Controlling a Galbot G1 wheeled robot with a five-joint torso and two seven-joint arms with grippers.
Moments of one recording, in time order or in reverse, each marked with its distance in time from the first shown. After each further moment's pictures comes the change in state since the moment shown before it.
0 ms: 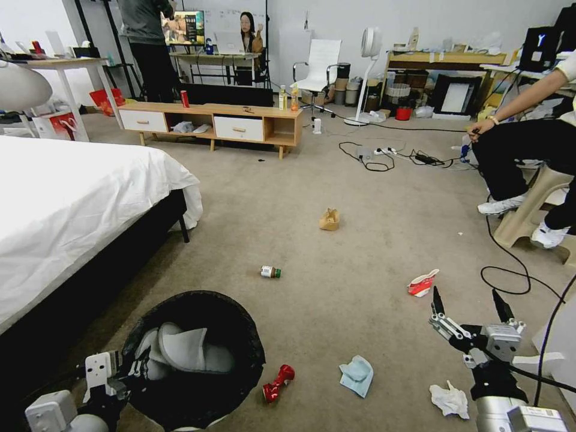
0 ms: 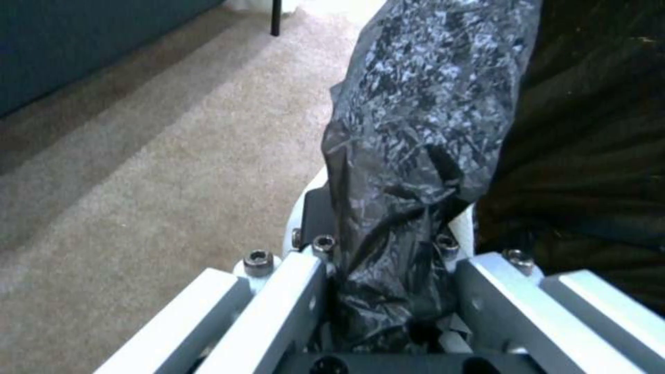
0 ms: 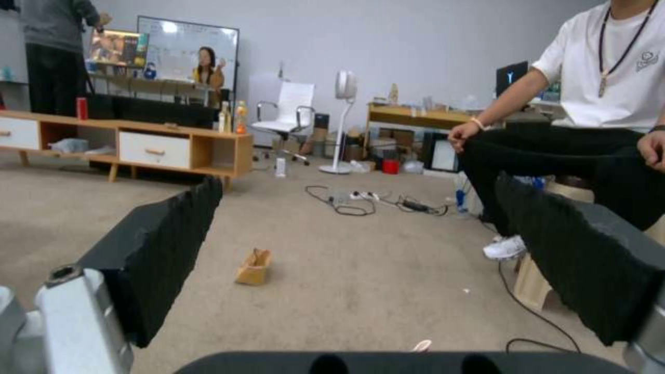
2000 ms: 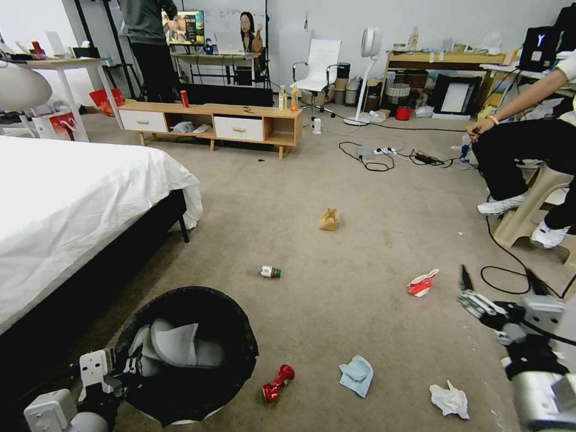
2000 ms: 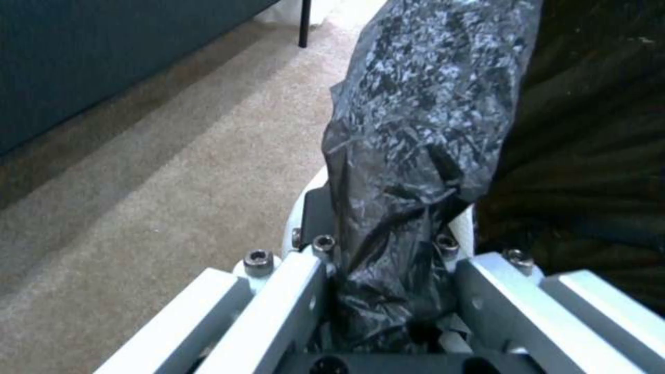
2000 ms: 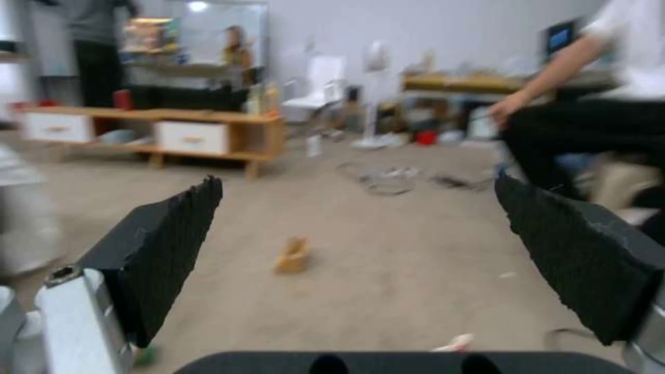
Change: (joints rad) left arm -0.019 -0.053 -0.010 -0.001 0.079 -0.005 0.000; right arm 0.078 -0.209 0.074 0.129 0.326 -0.265 0.039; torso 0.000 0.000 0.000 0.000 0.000
